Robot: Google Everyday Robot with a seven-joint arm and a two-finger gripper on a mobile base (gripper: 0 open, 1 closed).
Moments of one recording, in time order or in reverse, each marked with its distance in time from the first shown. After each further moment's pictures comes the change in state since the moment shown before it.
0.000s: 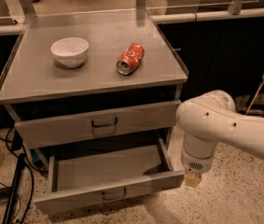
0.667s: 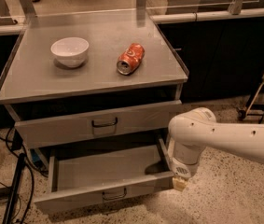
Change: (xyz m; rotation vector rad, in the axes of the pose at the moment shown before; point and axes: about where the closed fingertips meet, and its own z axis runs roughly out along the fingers) arm -0.033 -0.025 0.085 -0.076 -0.040 0.094
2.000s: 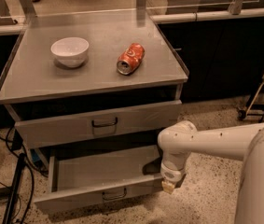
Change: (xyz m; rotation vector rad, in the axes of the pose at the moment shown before) arm -0.036 -0.033 0.086 -0.018 0.003 0.042
